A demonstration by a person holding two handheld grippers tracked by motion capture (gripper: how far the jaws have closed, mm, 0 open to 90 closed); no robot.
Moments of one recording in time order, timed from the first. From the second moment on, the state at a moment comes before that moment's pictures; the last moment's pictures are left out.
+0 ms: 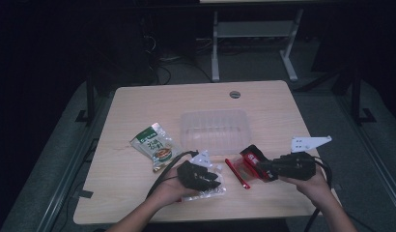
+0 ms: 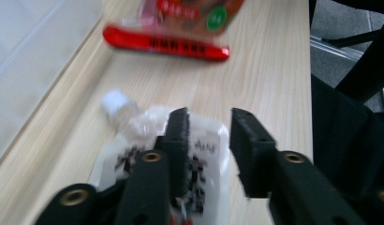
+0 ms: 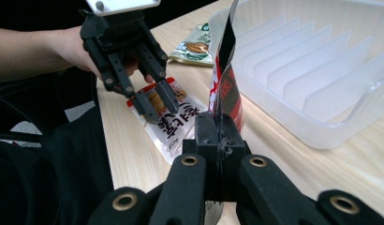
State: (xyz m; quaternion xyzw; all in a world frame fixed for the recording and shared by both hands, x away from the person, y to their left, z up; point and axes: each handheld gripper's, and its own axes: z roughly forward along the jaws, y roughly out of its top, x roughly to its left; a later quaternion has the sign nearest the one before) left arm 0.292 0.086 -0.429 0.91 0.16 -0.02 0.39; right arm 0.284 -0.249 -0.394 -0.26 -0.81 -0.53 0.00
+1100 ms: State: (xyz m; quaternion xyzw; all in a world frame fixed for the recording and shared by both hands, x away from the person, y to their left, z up) left arm 0.278 0.233 -0.430 0.88 0.27 0.04 0.39; right arm 0.318 -0.232 -0.353 -0.26 -0.80 -0.54 -0.03
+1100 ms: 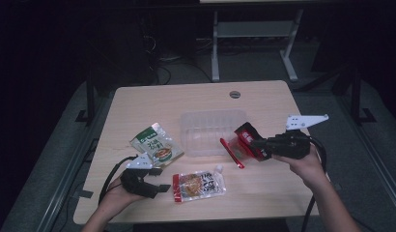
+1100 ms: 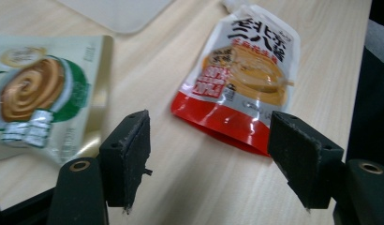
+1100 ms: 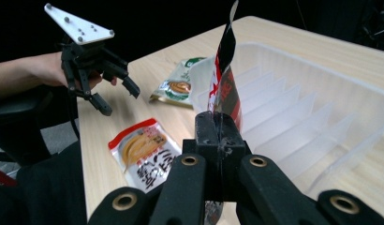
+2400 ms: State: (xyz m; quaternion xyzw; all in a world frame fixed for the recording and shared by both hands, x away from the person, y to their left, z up) left arm 0.282 0.237 -0.429 0.87 0.27 0.07 0.40; right arm 0.384 -0.175 -0.312 -0.27 -0.78 -0.57 -0.07
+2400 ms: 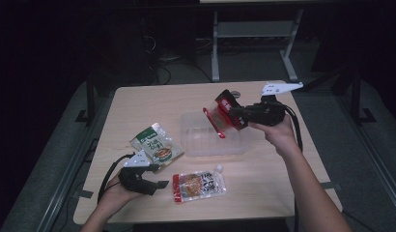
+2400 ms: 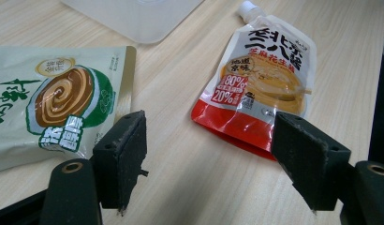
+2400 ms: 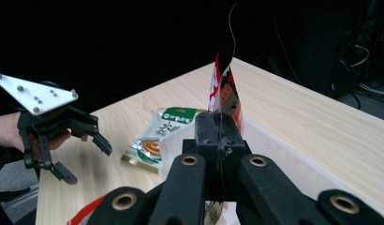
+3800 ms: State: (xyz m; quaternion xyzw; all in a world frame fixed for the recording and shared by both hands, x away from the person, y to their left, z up) left arm 0.282 0.240 -0.430 0.87 0.27 0.06 0.40; right arm 0.413 -0.086 -0.342 -0.28 -0.76 -0.59 -0.02
